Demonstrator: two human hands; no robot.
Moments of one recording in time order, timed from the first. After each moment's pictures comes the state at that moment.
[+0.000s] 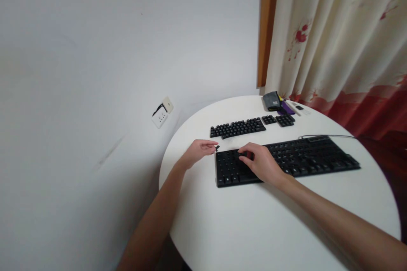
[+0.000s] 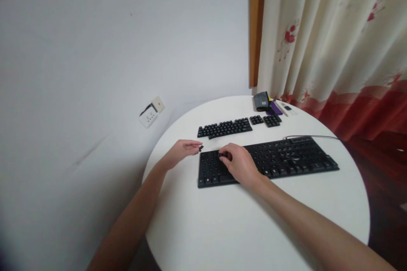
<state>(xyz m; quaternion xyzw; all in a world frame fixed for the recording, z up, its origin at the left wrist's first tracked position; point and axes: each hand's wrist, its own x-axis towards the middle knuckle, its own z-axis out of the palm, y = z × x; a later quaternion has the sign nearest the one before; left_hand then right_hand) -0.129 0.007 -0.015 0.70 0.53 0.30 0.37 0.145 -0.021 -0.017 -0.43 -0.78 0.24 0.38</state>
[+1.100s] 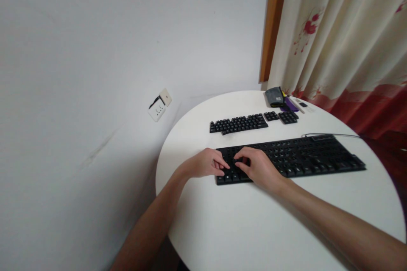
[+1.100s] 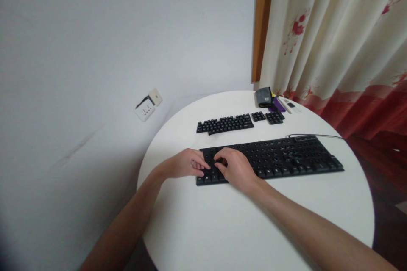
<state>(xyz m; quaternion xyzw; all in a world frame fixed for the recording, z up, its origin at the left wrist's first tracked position) -0.097 -0.028 0.007 0.81 0.42 0.12 0.40 0.134 -0.031 -0.025 -0.39 -0.81 0.27 0.34</state>
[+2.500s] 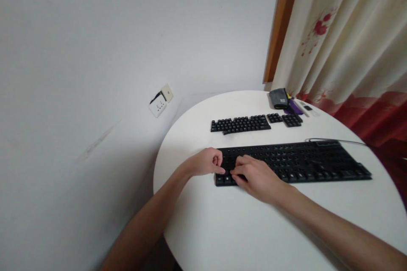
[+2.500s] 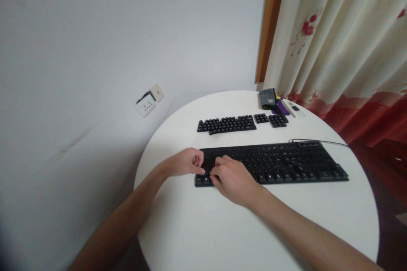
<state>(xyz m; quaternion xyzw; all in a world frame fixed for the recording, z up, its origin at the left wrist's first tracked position) -0.099 -0.020 -0.011 0.75 0.51 0.12 0.39 0.134 -0.045 -0.003 -0.32 -0.92 0.16 0.15</state>
